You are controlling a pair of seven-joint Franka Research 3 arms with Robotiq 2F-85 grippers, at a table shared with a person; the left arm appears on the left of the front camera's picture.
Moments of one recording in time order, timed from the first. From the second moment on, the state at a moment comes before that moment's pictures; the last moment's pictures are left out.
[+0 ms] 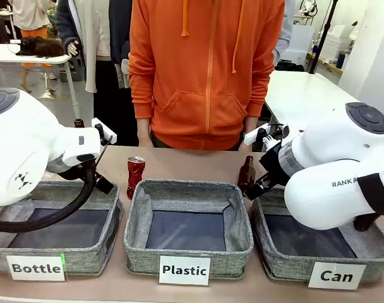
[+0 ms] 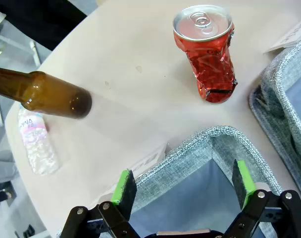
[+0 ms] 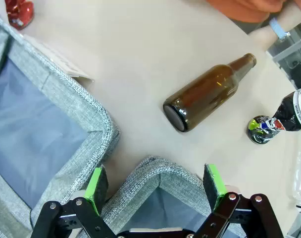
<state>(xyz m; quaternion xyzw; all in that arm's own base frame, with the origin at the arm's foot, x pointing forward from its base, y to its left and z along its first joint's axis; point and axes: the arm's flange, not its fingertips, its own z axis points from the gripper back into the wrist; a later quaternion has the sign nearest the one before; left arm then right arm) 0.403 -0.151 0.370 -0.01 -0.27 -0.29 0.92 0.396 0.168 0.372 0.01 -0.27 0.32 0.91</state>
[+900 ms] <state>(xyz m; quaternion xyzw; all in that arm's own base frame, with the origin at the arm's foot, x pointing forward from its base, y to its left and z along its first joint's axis) 0.403 -0.151 0.370 -0.01 -0.27 -0.29 0.92 0.396 0.168 0.371 0.01 -0.27 0.32 0.91</state>
